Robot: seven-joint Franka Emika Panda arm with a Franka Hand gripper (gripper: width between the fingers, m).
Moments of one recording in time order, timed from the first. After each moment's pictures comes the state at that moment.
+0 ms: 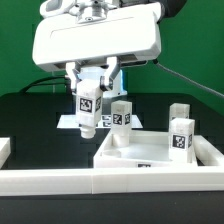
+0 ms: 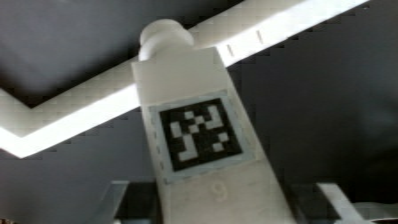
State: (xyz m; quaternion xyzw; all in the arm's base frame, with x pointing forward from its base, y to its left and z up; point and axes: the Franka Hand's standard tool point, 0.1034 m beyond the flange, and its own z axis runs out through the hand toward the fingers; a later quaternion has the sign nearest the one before) arm 0.613 -0.051 0.139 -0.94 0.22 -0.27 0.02
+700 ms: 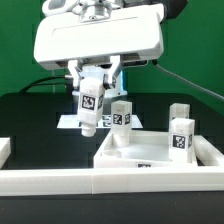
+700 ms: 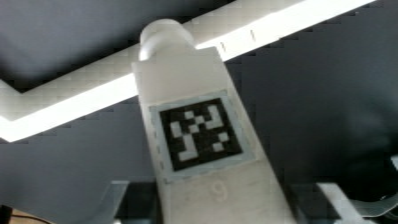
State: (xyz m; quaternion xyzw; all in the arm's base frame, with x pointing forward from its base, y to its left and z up) arm 0.609 -0.051 0.142 -0.94 0.18 -0.29 0.01
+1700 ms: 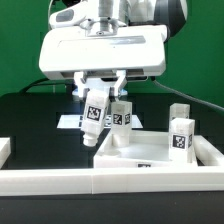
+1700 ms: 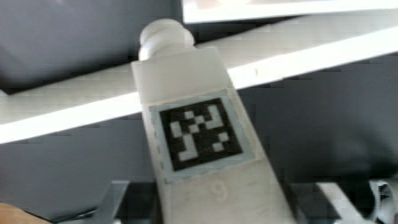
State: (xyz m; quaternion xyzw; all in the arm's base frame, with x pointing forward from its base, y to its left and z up) arm 0.598 -0.037 0.118 -0.94 0.13 -0.31 -0.01
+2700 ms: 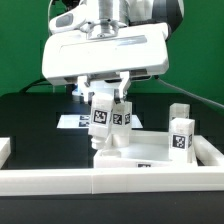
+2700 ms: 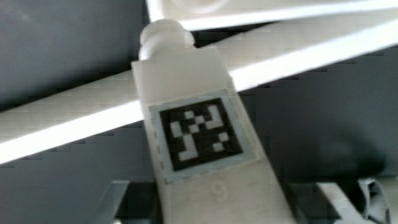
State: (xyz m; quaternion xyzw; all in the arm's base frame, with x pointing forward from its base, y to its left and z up) arm 0.605 -0.036 0.121 -0.94 0.17 -0.30 0.04
